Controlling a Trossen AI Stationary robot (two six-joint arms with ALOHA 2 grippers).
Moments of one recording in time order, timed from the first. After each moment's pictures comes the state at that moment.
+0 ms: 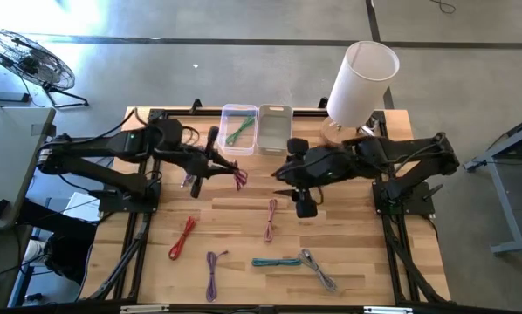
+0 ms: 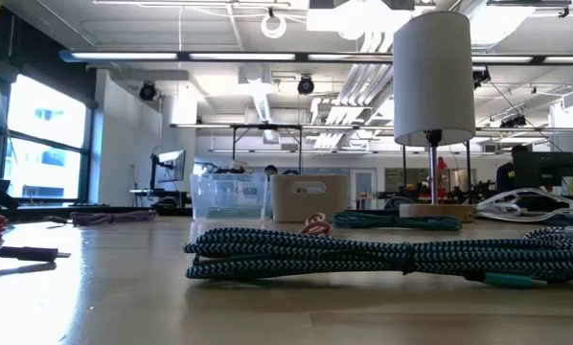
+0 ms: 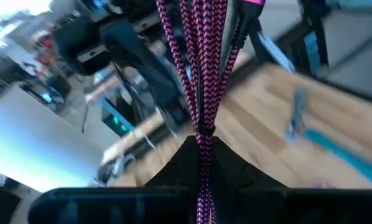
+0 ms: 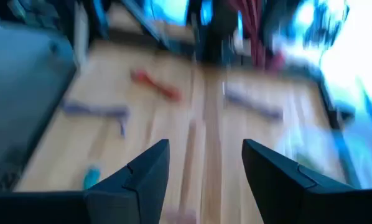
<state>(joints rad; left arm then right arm) 0.01 1.05 1.14 -0.29 0.20 0.60 0.22 1.56 1.81 -0.84 0.16 -0.04</state>
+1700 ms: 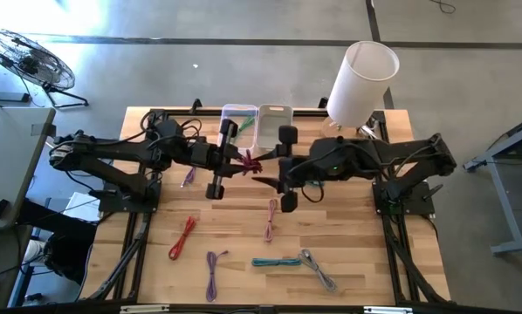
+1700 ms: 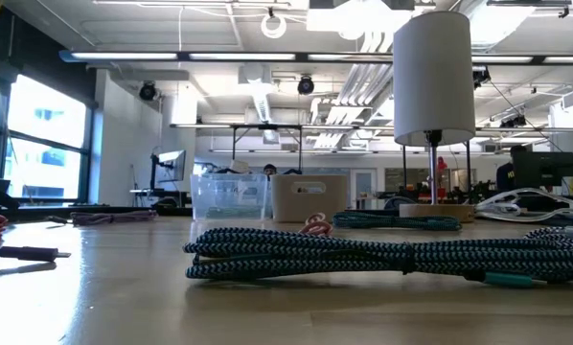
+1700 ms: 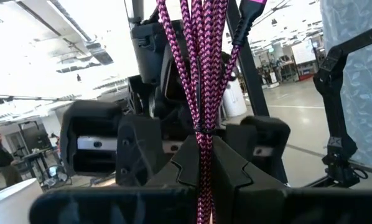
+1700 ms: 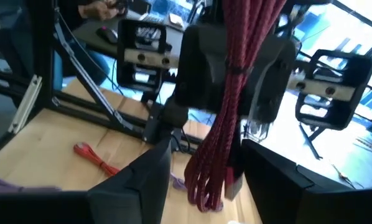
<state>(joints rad) -0.03 1.23 1.14 0.42 0.23 0.26 0.22 1.59 1.80 -0.45 0.28 -0.32</state>
